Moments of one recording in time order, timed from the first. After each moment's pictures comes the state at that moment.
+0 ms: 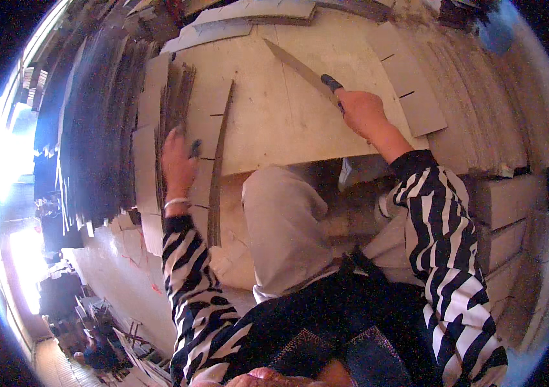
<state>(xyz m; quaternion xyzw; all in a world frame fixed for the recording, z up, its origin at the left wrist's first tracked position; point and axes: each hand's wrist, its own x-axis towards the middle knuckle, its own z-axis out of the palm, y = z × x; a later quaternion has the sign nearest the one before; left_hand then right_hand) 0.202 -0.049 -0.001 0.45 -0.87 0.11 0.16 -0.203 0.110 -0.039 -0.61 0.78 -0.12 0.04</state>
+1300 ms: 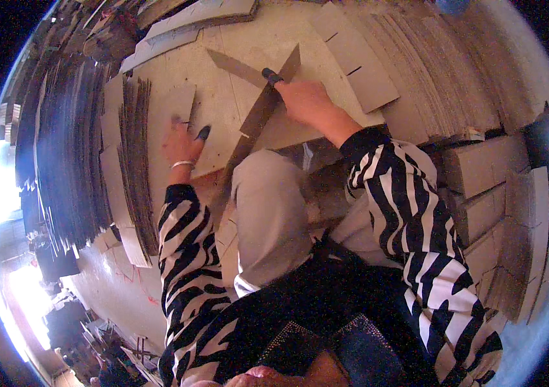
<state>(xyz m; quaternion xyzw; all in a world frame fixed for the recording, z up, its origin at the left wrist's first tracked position) 0.109 -0.034 -0.047 0.54 -0.83 0.11 0.07 -0.170 0.100 -0.036 -0.64 0.74 -0.14 0.14</state>
